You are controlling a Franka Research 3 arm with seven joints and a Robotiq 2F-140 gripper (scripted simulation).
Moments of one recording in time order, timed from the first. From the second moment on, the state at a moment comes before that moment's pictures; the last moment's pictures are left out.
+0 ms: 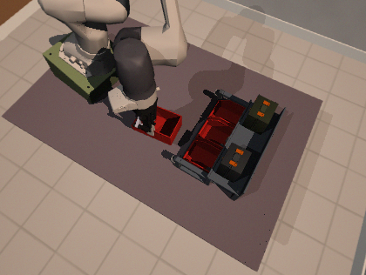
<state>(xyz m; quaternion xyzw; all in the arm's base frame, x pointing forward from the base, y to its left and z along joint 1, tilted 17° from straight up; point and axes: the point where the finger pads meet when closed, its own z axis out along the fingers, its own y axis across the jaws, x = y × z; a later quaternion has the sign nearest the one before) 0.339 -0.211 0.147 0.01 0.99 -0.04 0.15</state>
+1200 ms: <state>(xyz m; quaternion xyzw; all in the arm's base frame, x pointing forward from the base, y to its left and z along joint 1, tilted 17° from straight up) 0.354 -0.127 0.147 0.05 0.99 -0.03 0.15</state>
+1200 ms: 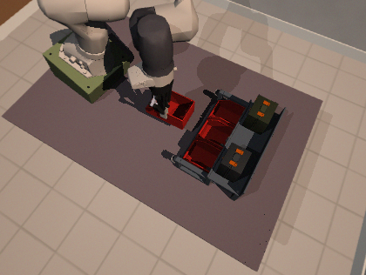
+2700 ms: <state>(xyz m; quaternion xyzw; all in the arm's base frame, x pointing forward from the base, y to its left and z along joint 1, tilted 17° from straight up) 0.370 -0.121 0.076 0.08 0.99 -0.01 0.13</state>
